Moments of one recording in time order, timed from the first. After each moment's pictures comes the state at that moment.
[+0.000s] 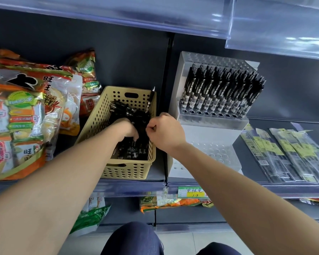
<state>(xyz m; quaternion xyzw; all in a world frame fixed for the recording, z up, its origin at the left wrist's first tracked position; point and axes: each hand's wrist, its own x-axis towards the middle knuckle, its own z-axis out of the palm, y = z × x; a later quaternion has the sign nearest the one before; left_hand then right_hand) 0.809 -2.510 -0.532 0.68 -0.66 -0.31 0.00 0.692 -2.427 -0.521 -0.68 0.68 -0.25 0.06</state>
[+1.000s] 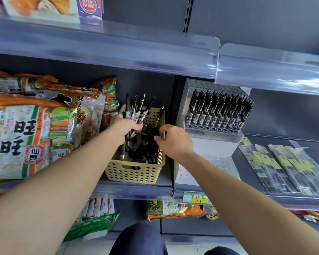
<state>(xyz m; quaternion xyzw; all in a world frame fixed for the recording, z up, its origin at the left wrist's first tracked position) 0.856 -2.474 -0.470 0.57 -0.47 -0.54 0.40 0.711 -2.393 -0.478 -0.63 0.74 -0.23 0.07</state>
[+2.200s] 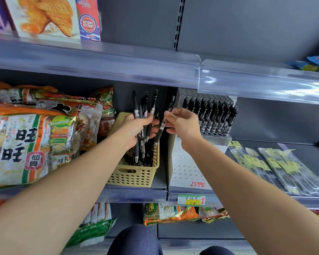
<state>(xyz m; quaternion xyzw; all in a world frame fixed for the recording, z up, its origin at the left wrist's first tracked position) 0.826 -2.428 -0.431 0.42 -0.48 -0.62 0.45 0.694 -2.381 -0.419 -0.39 0.58 -0.62 0.36</state>
